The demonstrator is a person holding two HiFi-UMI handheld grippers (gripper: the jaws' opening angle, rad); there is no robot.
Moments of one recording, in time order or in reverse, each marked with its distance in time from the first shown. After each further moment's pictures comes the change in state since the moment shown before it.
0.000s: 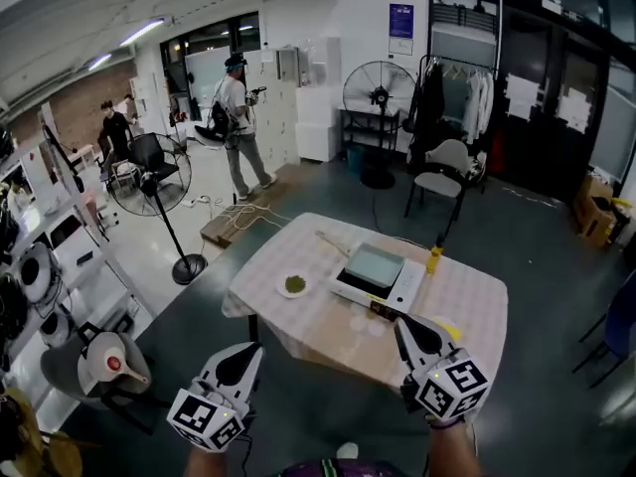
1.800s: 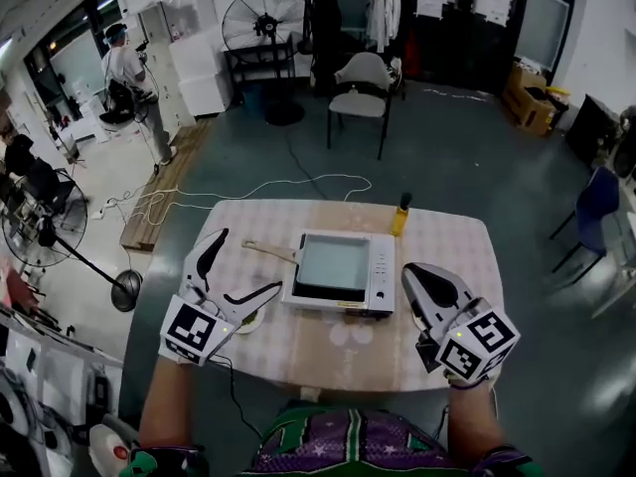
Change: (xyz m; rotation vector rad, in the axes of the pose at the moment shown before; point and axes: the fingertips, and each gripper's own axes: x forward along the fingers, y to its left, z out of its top) left arm 0.468 0.170 -0.059 0.462 0.084 -0.559; right arm 0.209 -0.257 -0.007 0.037 0.034 -0.294
